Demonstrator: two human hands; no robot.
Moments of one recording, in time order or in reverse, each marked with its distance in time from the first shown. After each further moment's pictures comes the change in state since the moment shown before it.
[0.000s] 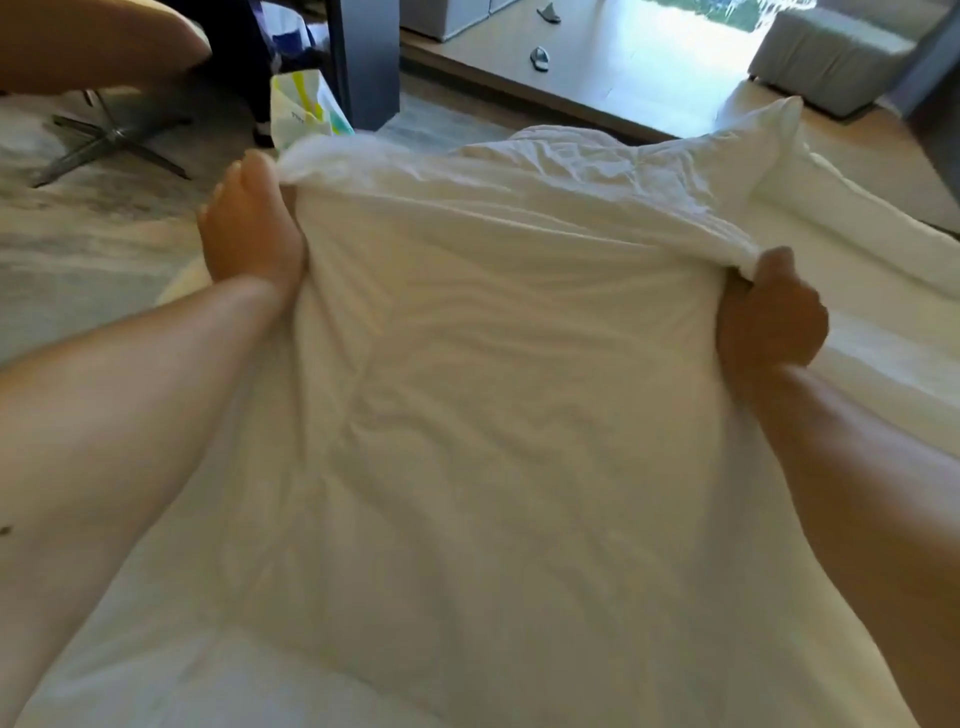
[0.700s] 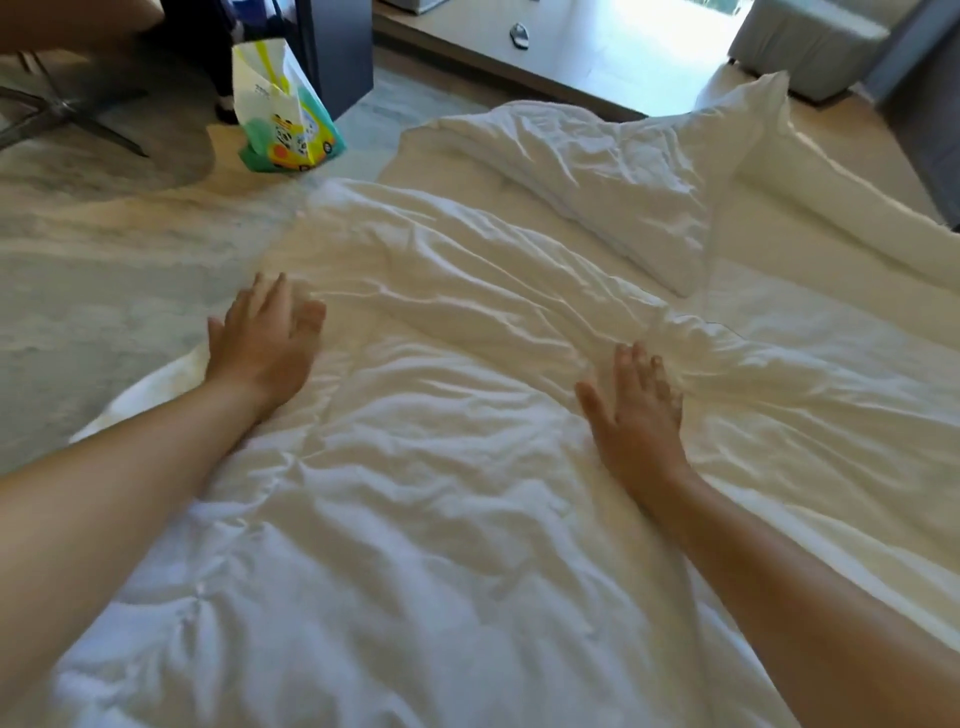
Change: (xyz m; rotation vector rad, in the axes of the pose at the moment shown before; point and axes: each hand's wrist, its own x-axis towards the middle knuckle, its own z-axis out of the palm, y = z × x) left_hand -0.093 -0.033 0.051 -0.005 -0.563 -0.014; right_hand -0.125 0.006 0.046 0.106 -0.605 -0.129
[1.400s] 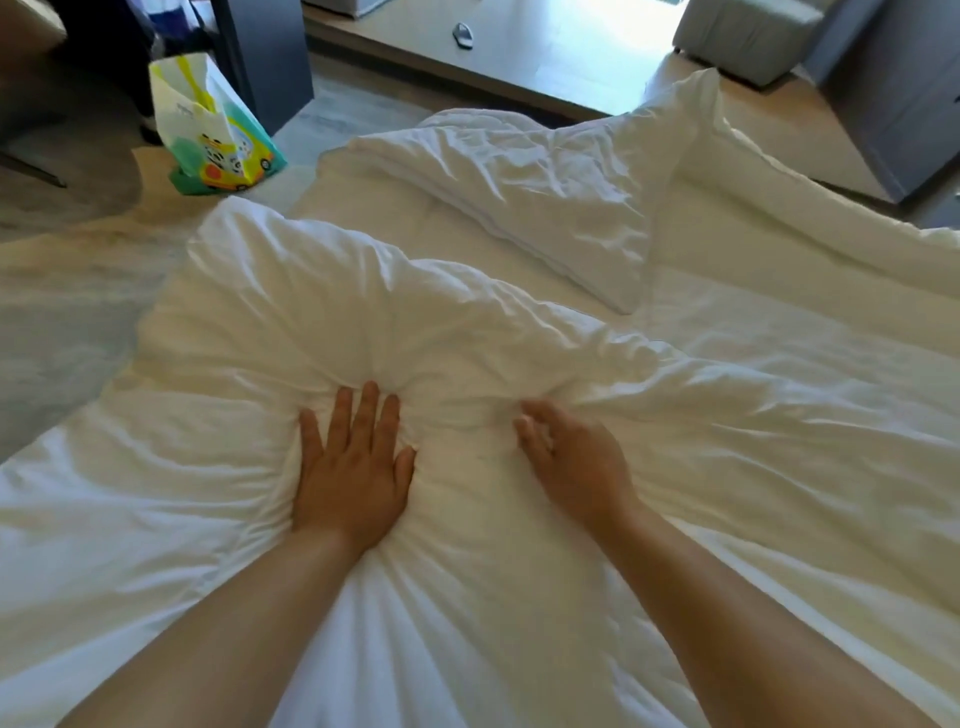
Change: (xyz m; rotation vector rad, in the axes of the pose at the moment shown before) left_hand -0.059 0.111 0.120 0.348 -0.106 0.327; right_hand 0.022 0.010 -0.009 0.157 0.085 -0.174
